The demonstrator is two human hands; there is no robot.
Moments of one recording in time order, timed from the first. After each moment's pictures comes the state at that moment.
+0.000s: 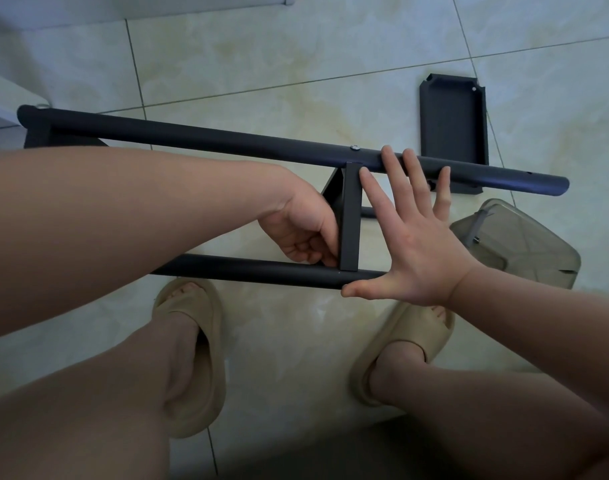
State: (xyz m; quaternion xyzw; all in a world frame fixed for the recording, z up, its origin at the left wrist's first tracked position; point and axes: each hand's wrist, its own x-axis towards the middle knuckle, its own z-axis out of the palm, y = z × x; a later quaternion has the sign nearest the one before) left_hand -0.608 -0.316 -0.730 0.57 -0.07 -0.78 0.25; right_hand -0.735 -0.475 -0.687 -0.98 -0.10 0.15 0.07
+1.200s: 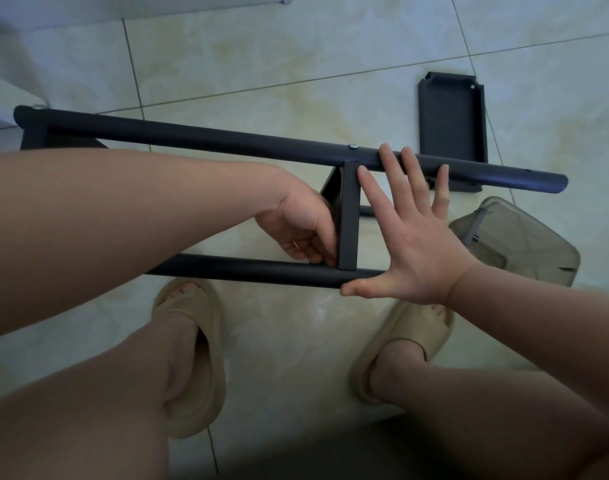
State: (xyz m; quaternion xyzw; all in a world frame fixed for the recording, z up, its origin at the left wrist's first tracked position) left_hand -0.606 -0.313 -0.729 0.57 -0.12 -0.77 0.26; right_hand -0.735 -0.474 -0.685 -0.98 -0.10 0.16 0.07
